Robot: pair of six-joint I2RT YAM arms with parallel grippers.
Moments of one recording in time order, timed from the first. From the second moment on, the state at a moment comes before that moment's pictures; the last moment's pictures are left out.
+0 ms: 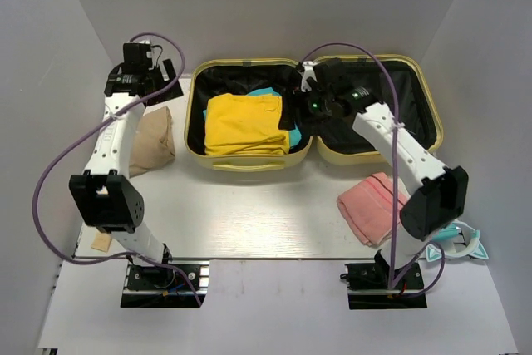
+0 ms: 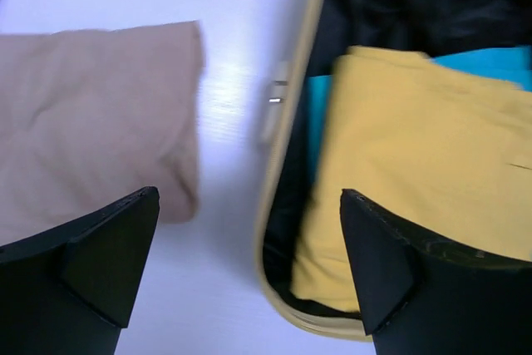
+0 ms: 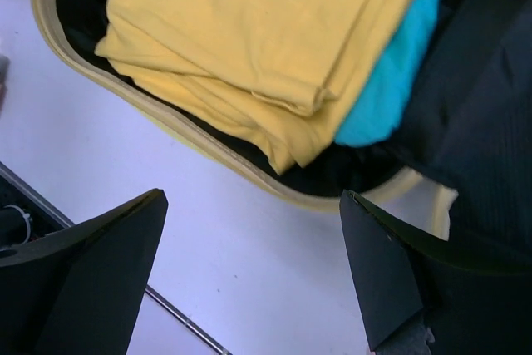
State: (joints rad) left arm -0.04 1.65 1.72 -0.78 -0.09 -0.28; right arm 0.55 1.68 1.68 -0.77 -0.28 0.21
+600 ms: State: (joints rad) left arm 0.05 2.13 1.82 -0.83 -0.16 -0.16; right arm 0.45 1.18 1.32 -0.90 0.30 0.23
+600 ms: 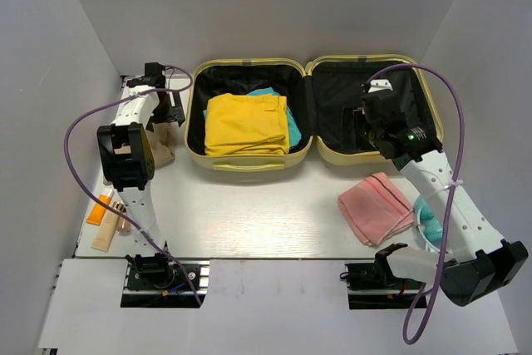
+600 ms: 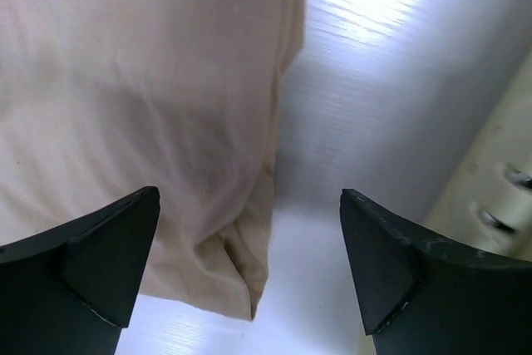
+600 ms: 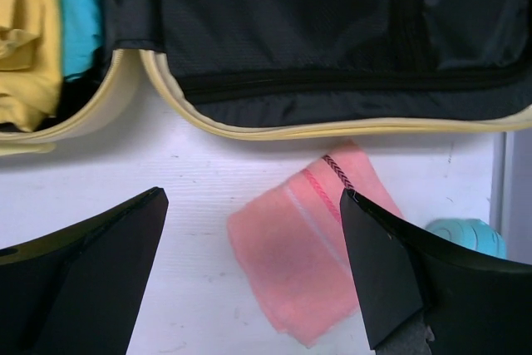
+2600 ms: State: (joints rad) left arm -0.01 1.86 1.89 -0.90 0.21 -0.33; right arm 0.31 1.01 1.15 -0.86 0.15 0.24
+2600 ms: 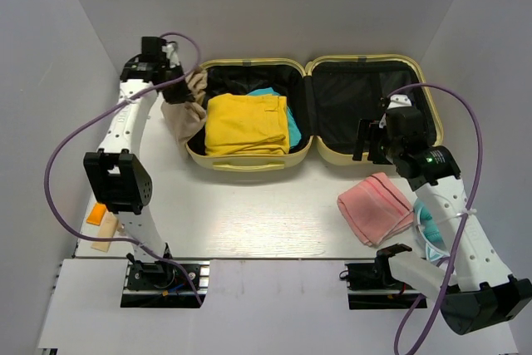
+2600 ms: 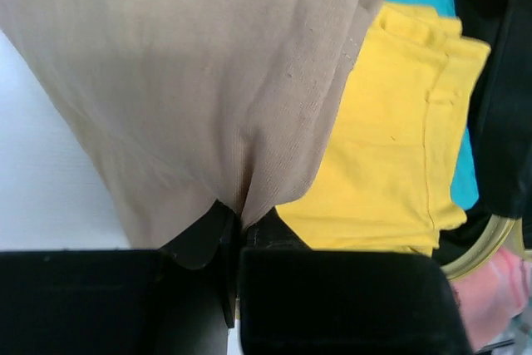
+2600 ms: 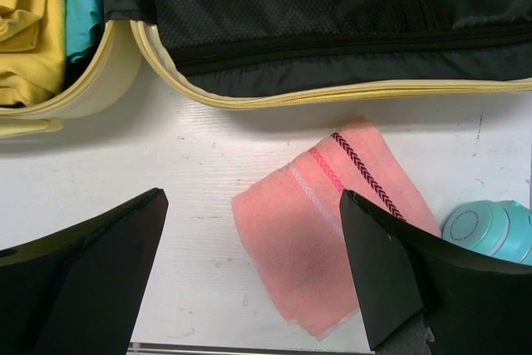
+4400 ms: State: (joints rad) left arm -0.58 2.10 2.02 -0.85 -0.13 -0.57; right arm 0.31 1.07 1.13 -0.85 0.06 0.27
